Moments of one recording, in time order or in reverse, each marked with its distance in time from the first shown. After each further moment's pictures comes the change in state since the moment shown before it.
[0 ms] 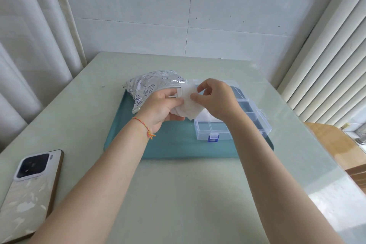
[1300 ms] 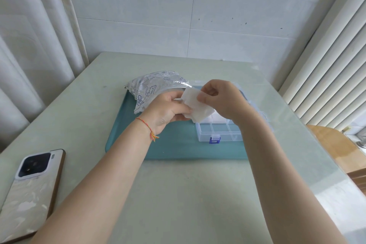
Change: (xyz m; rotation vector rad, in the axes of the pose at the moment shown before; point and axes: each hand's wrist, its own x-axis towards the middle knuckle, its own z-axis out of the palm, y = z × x) left_hand -0.006 0.003 0.004 -0.015 -0.098 -0.012; right_hand -0.004 -0.005 -0.018 0.097 -0.117 0.013
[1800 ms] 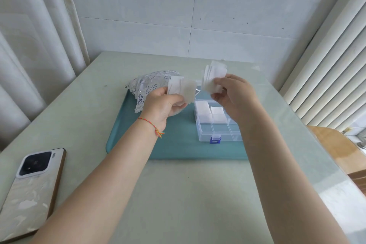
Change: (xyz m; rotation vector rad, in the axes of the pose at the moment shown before) left_hand 0.006 0.002 0.003 -0.215 0.329 0.053; right_hand 0.002 -0.010 -0.007 0.923 0.174 0.305
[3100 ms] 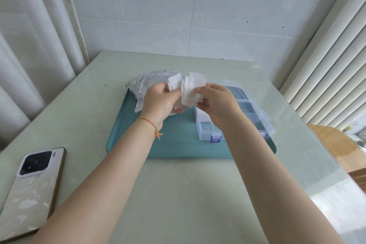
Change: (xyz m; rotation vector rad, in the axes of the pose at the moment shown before) left_hand 0.000 0.003 -0.001 0.321 0.080 0.091; right_hand 0.005 0.036 0.018 -0.037 -0.092 0.065
